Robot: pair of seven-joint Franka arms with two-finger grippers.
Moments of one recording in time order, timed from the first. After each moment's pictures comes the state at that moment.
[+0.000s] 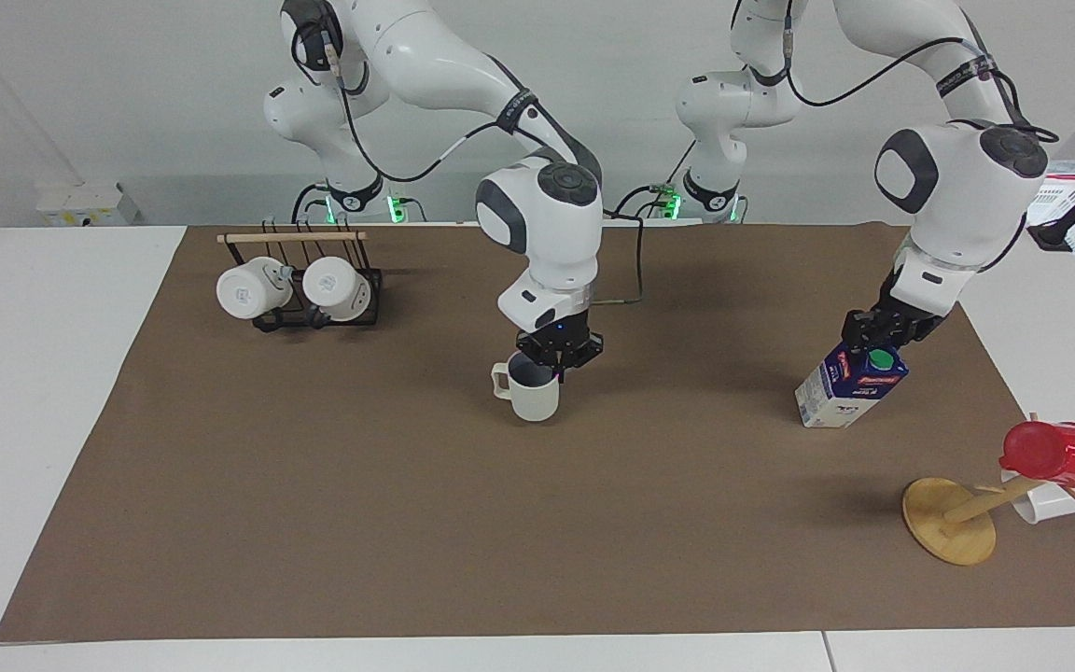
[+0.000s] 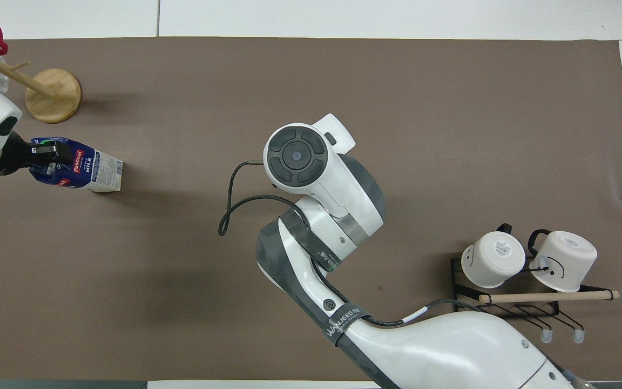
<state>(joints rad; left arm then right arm) -0.02 0.04 0.06 -1.98 -0.02 2.13 0.01 0.68 0.49 -0.04 -1.52 -0.08 2.13 0.80</state>
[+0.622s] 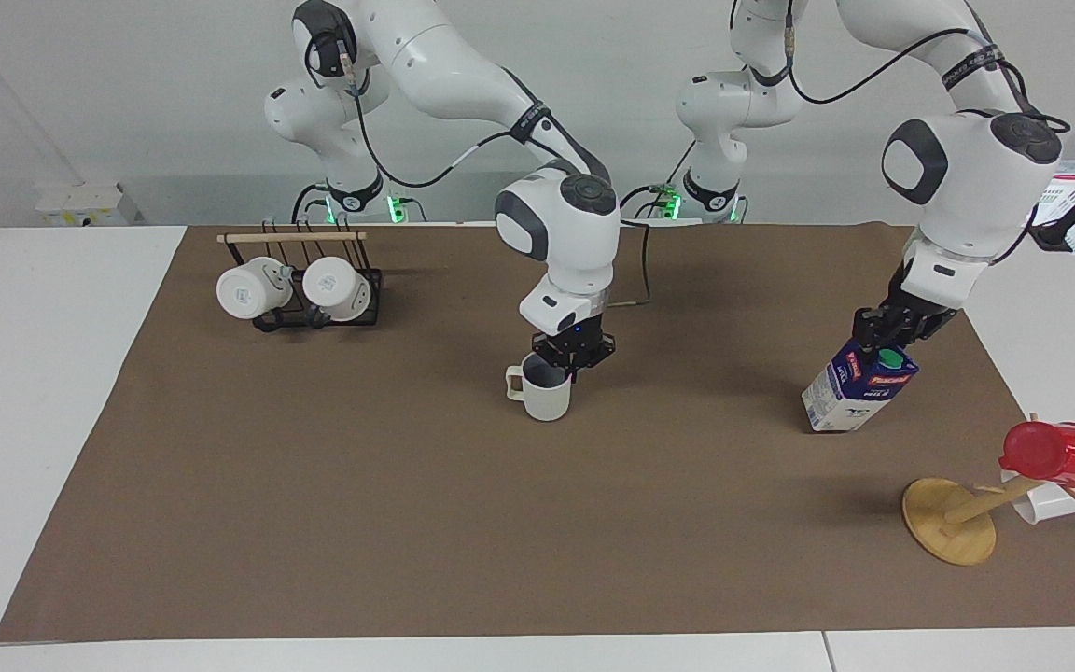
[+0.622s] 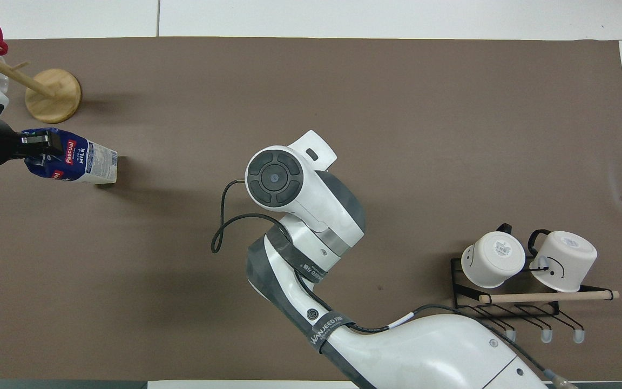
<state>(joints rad) -0.03 0.04 0.05 -1.89 -0.02 2.07 -0.04 0.71 0.51 -0.04 -1.55 -0.11 2.17 0.80</state>
